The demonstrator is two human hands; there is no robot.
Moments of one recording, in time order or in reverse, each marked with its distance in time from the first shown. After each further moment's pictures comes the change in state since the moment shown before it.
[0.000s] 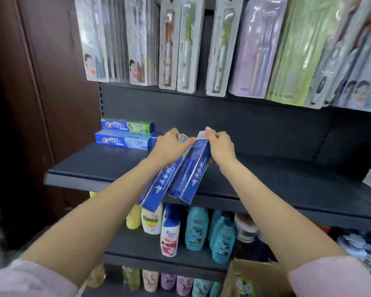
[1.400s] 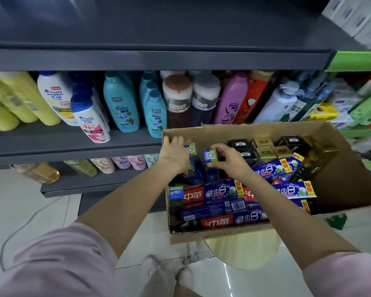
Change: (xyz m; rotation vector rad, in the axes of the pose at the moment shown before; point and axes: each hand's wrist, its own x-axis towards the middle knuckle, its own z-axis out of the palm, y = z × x) left_hand -0.198 -0.034 0.313 1.008 -0.857 0.387; right_hand -0.183 0.338 -0.166 -0.315 -0.413 0.374
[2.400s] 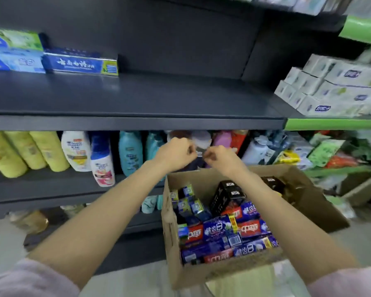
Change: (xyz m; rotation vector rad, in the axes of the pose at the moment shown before) left_hand -0.056 -0.080 -0.117 -0.753 0.414 0.115; right_hand -0.014 -0.153 -0.047 -0.508 0.265 -0.065
